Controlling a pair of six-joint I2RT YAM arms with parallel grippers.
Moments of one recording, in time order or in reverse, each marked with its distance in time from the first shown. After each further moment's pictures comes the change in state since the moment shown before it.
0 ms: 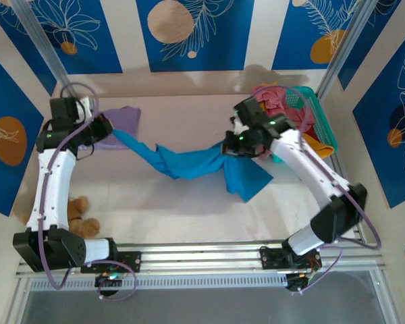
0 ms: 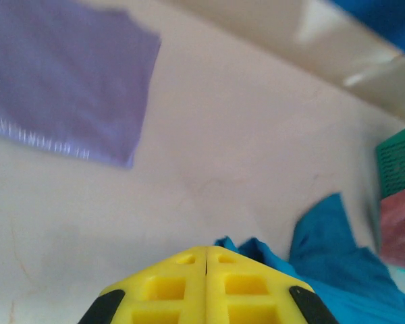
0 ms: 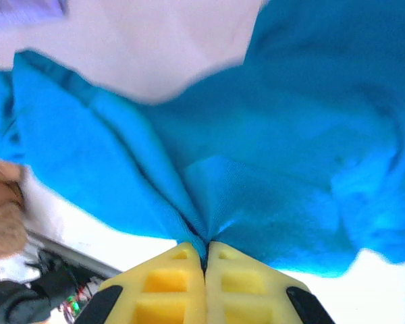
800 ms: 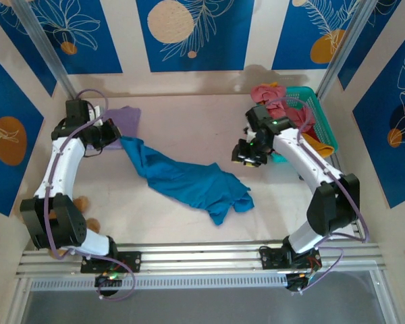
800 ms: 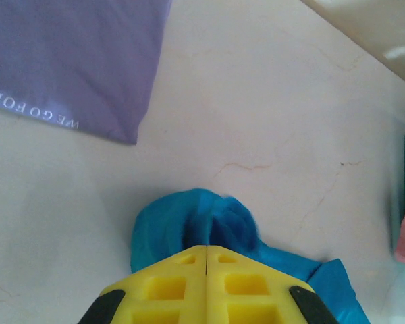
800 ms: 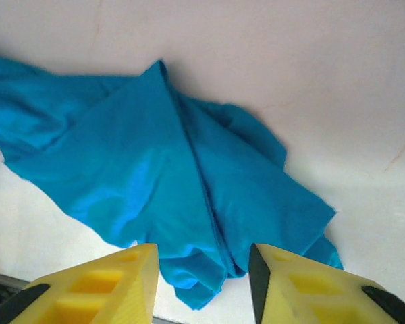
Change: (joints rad) left arm 0.007 0.174 -0.131 0.092 0.057 -0.038; right arm -0.102 0.103 -0.161 -0.010 -0.007 -0.072
